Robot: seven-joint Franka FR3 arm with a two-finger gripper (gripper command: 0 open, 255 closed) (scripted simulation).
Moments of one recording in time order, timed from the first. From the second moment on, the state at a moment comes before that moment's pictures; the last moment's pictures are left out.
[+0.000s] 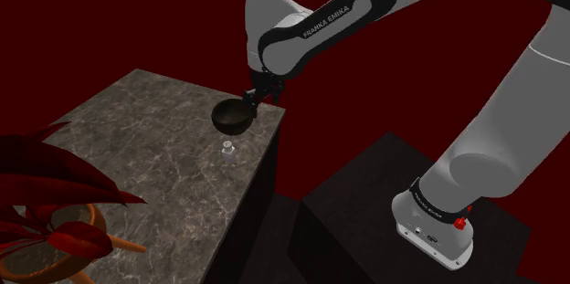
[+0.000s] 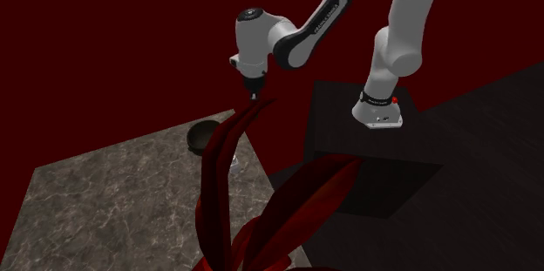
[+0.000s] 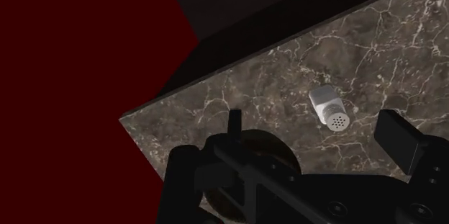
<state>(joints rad) 0.07 0.10 0.36 -2.22 -0.08 2.31 0.34</state>
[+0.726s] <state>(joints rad) 0.19 0.54 0.31 -1.90 -0.27 2.38 0.50</state>
